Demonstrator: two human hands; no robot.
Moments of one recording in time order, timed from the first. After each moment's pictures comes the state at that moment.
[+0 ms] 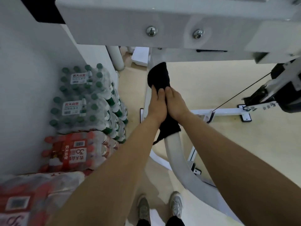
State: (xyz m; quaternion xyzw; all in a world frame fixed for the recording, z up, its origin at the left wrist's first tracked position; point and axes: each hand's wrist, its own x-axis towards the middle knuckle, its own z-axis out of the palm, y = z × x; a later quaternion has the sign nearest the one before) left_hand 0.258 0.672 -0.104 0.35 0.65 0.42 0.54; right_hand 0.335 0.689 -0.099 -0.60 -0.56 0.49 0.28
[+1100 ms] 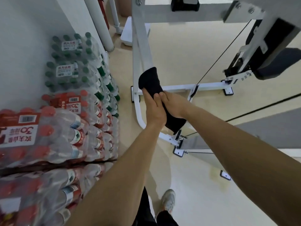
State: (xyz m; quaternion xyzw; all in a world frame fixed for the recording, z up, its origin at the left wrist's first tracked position) left_hand 0.340 0.442 -0.104 0.36 0.66 0.46 0.47; right_hand 0.431 0.483 -0.072 -0.57 -0.71 0.41 0.02
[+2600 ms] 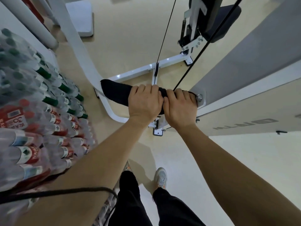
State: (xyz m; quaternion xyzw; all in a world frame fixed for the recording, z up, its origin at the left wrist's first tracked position) left_hand 0.432 0.412 -0.116 0.83 0.50 0.22 -0.07; right_hand 0.561 0.352 -0.112 -0.75 -0.64 -0.12 0.11
